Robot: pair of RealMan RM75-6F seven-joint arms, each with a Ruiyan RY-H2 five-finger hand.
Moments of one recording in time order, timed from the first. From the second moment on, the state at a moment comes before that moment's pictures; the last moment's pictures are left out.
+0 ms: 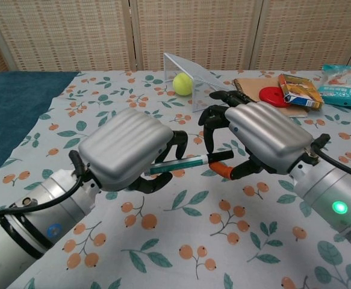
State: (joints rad) left arm -0.61 -1.96 -0.08 -1.30 1.61 1.27 0.67; right arm 0.52 -1.88 0.09 -1.21 -1.63 1.31 -0.26
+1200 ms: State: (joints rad) left arm -0.61 -1.90 -0.10 -1.25 1.62 1.29 0.56; right arm 0.48 -1.84 0.08 -1.18 -1.59 1.34 -0.25
